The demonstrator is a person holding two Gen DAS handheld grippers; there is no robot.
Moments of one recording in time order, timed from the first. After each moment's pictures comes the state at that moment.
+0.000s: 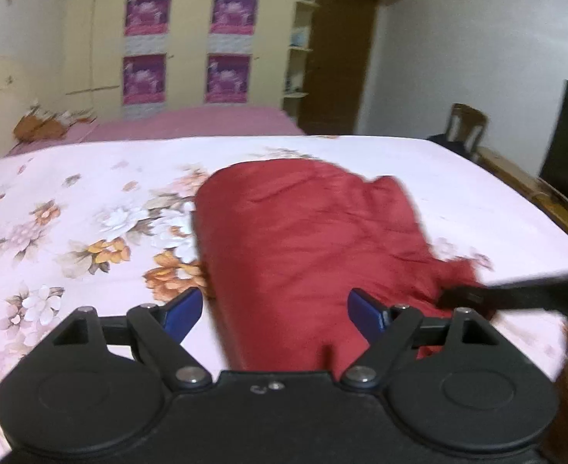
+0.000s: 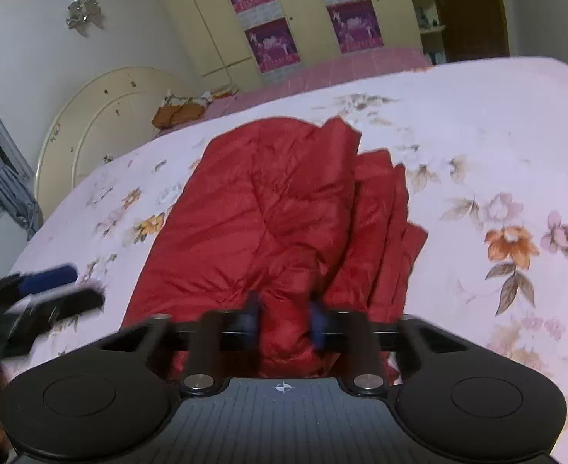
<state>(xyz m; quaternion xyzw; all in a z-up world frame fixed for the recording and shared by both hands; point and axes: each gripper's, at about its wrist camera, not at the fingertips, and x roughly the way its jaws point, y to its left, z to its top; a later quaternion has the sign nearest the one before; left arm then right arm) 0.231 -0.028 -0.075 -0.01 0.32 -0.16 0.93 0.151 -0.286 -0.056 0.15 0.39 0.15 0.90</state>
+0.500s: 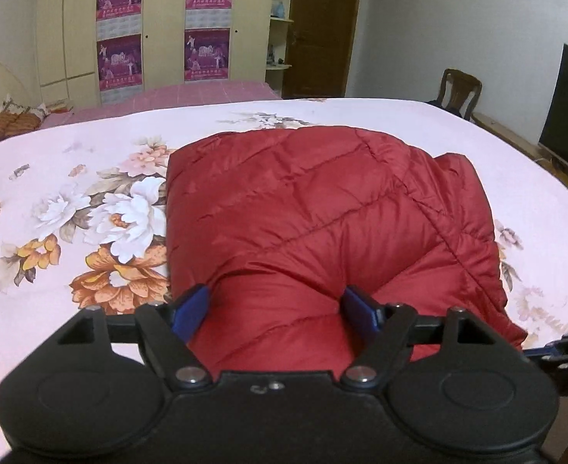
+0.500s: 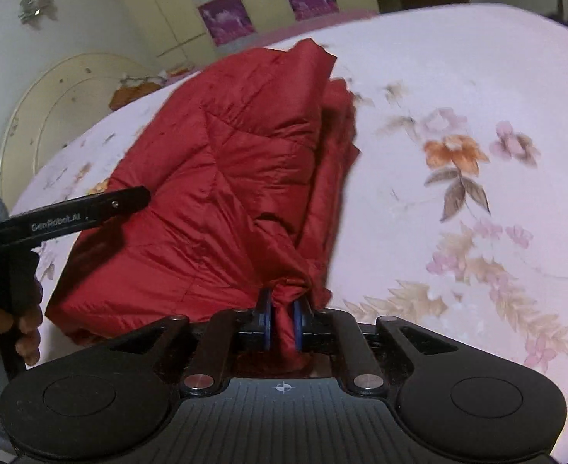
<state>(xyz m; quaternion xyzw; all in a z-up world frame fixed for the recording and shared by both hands) 0.279 -0.079 -0.131 0.03 0.35 -0.19 0.92 0.137 -0.318 -0.108 0.16 0.44 0.10 0.88</state>
